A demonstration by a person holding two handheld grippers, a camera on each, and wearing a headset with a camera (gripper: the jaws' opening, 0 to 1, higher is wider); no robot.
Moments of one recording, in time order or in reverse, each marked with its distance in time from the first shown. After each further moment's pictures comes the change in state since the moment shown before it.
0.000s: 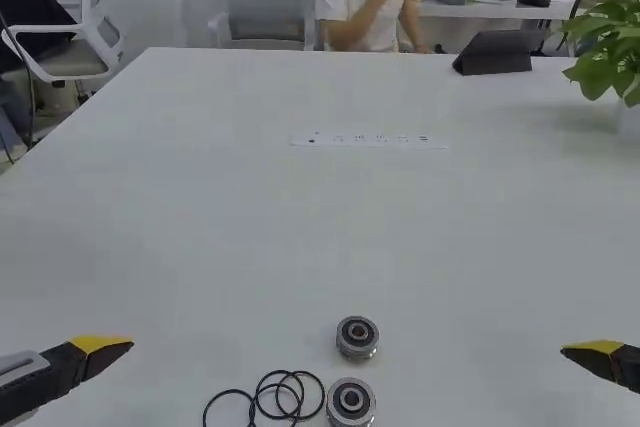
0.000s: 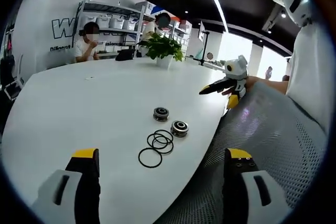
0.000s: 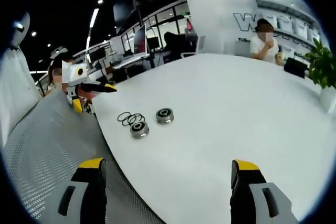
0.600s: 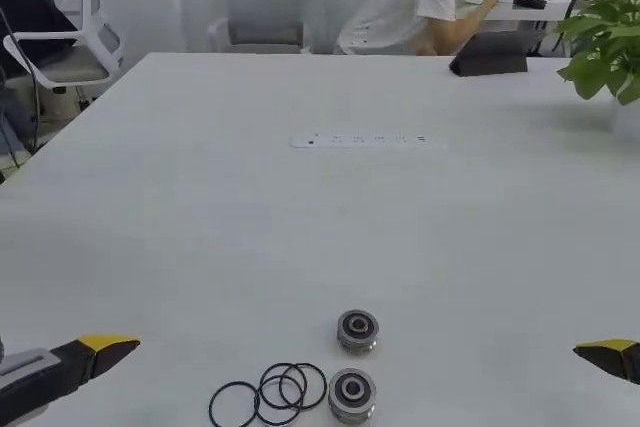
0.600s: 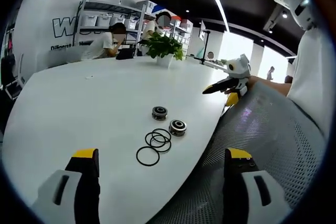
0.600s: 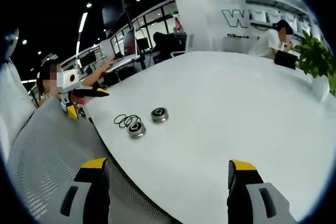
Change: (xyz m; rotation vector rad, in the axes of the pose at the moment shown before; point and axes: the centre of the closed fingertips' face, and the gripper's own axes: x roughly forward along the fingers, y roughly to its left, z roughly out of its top) left arm -0.004 -0.005 -0.002 0.012 0.024 0.018; right arm -0.016 0.002 -0.001 0.094 0.010 -0.056
